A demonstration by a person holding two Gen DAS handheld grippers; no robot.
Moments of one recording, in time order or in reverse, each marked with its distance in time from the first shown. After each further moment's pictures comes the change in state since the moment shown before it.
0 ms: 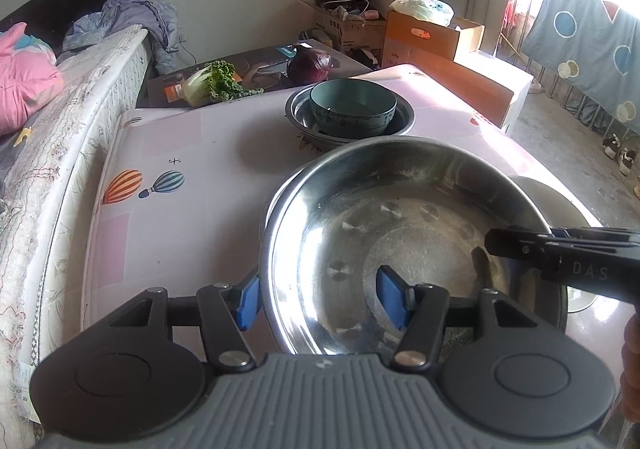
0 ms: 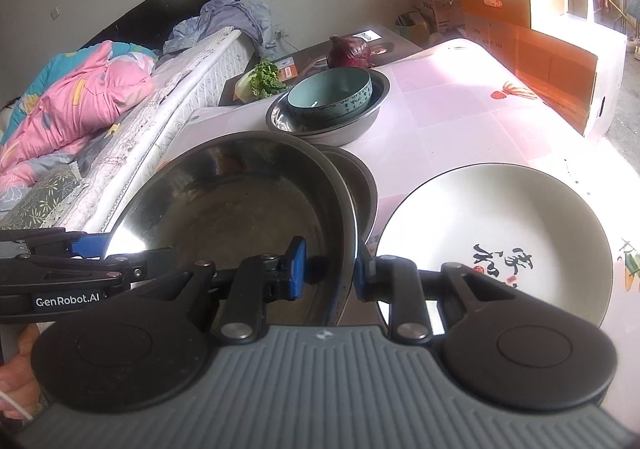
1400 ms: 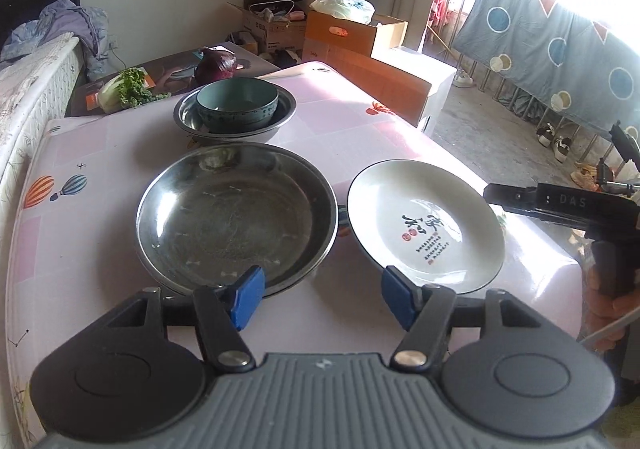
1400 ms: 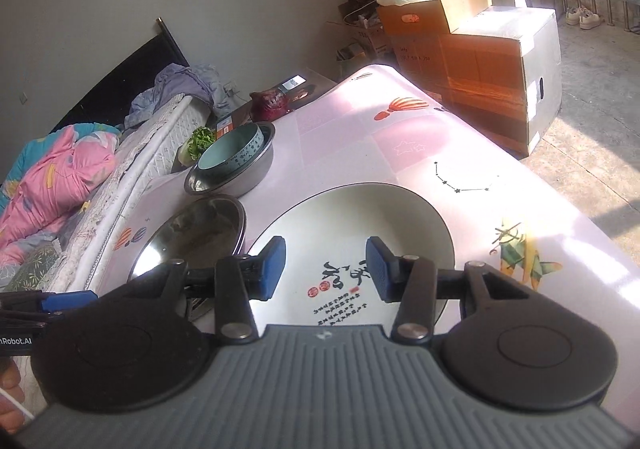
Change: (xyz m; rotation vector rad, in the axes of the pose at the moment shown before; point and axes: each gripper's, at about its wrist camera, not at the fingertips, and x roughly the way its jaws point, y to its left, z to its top) left arm -0.017 -0.080 -0.020 0.065 -0.006 -0.224; right arm -0.061 -0.145 -0.026 0.226 -0.163 -0.051
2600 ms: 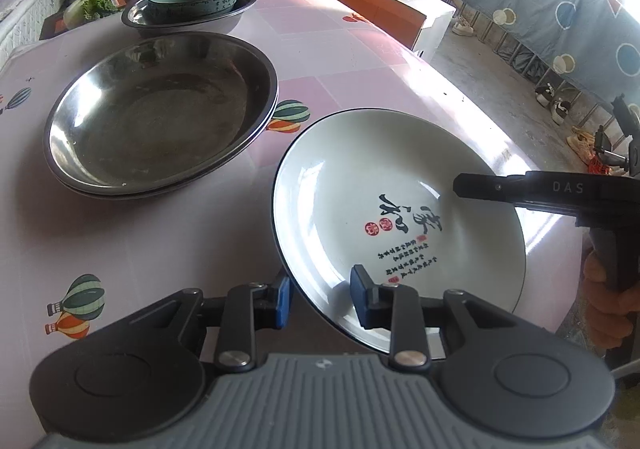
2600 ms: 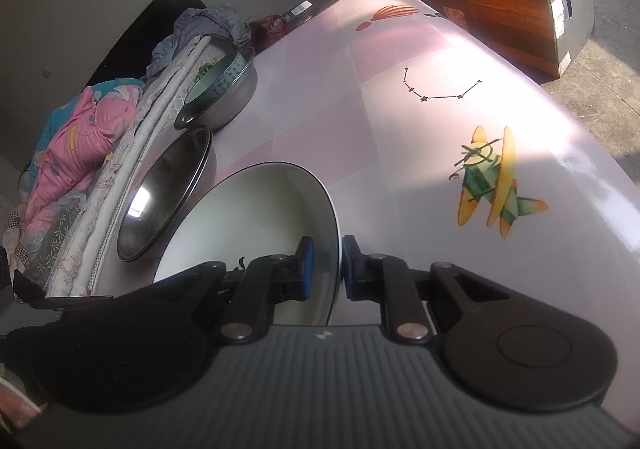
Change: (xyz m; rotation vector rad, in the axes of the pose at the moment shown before) left arm 0.054 -0.024 -0.045 -0.055 0.194 -0.024; right arm 0.034 -0.050 -0.033 0.041 0.248 0.144
